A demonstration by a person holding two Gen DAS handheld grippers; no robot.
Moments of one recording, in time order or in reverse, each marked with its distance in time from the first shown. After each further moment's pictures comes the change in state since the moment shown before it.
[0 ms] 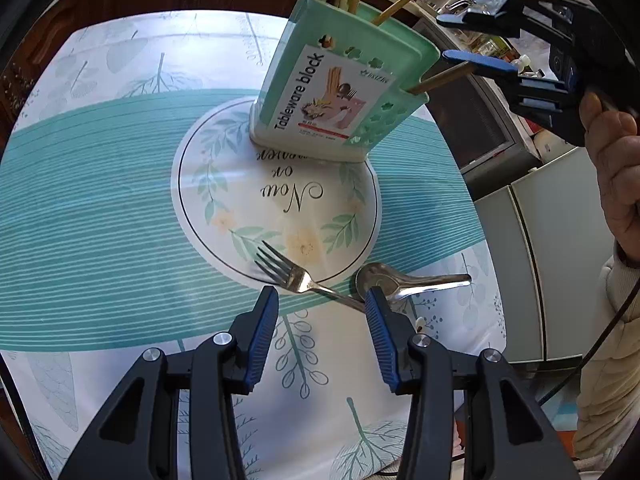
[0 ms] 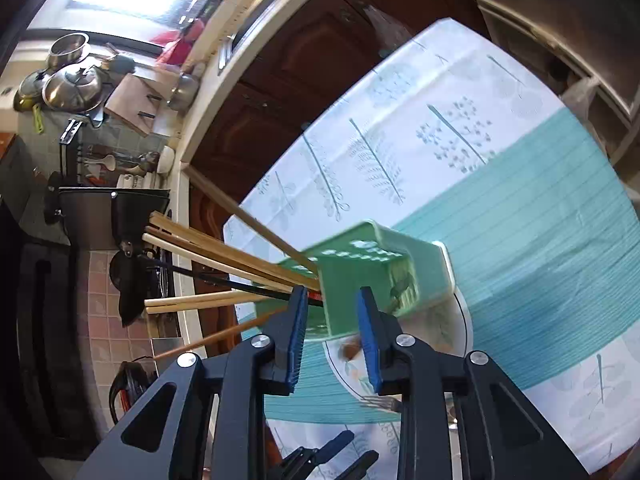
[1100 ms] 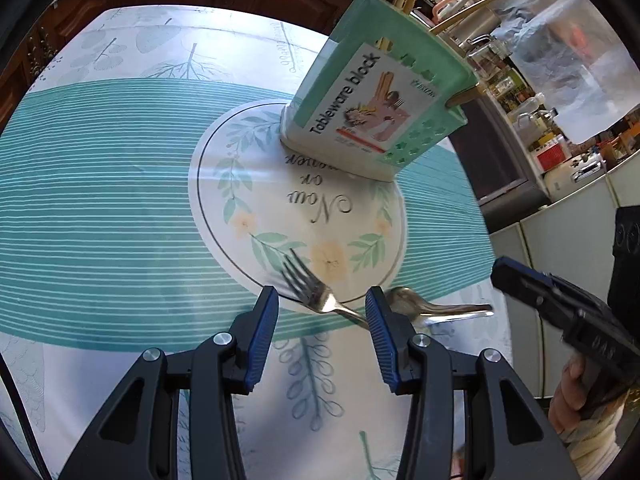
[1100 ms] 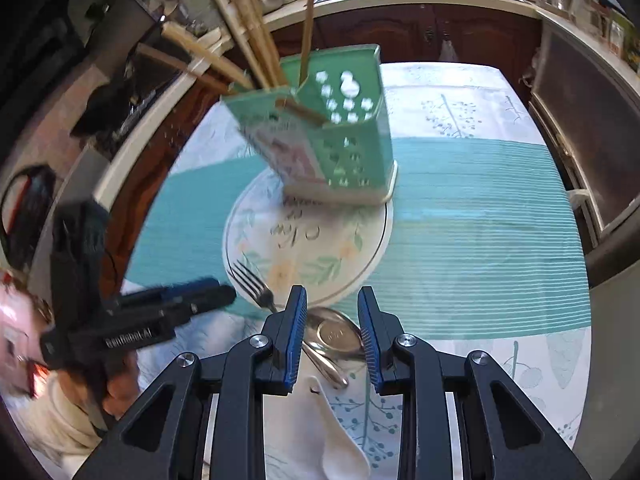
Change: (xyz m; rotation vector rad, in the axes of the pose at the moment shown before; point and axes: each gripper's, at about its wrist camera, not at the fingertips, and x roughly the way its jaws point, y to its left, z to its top) left arm 0.023 0.025 -0.016 -0.097 -0.109 0.011; right arm -0.026 -0.065 -0.182 -0.641 -0.010 -0.234
